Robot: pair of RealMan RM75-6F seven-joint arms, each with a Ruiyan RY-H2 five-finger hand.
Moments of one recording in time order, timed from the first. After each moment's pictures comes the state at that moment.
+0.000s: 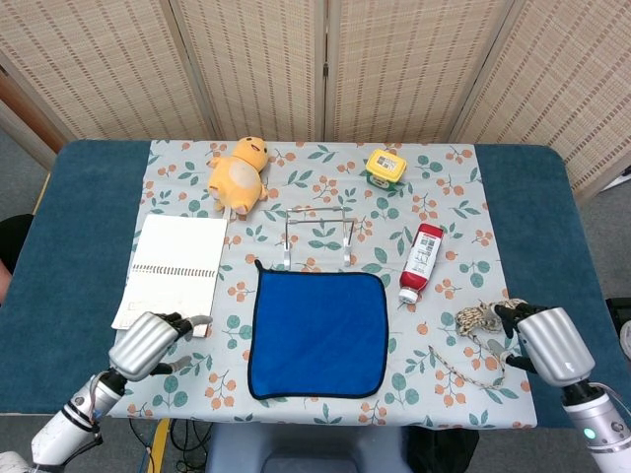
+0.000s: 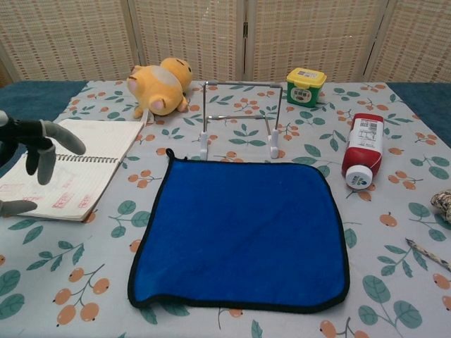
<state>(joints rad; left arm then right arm) -0.43 -1.23 0.01 -1.60 1.79 1.20 0.00 0.18 -1.04 0.00 -1.65 -1.74 1.46 0.01</state>
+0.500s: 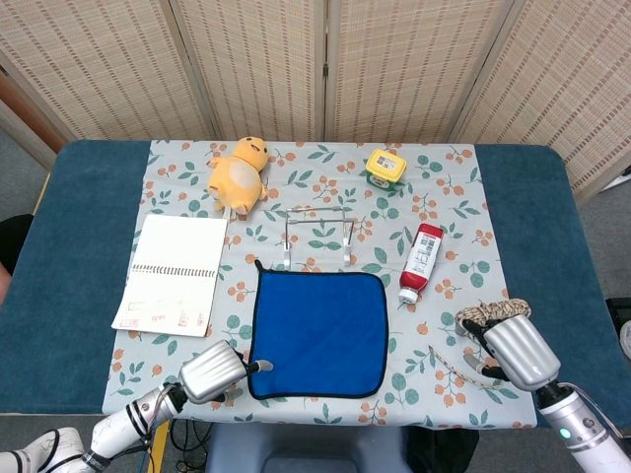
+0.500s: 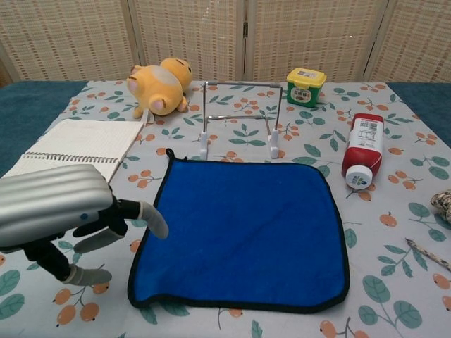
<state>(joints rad) -0.59 -1.41 0.07 -1.54 1.92 1.06 0.08 0.23 -1.06 -0.04 -1.66 -1.79 1.37 -0.01</state>
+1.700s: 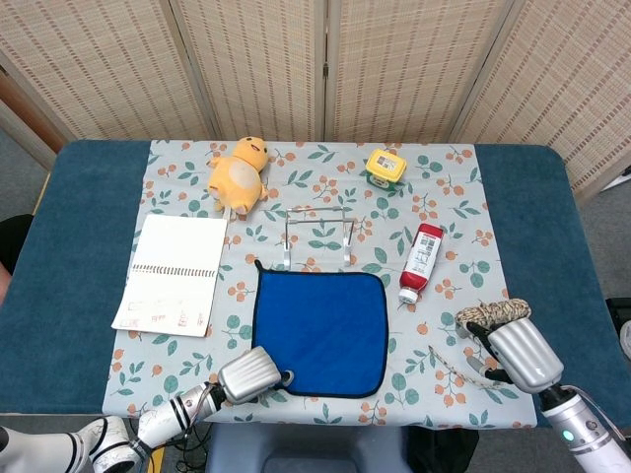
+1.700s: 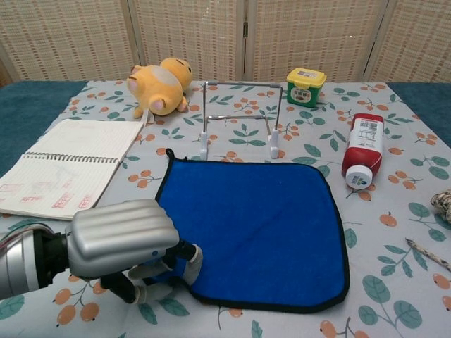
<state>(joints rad) -0.69 -1.61 0.09 -1.43 1.81 0.96 0.14 0.23 -1.08 -0.06 -1.63 -1.77 1.38 0.02</state>
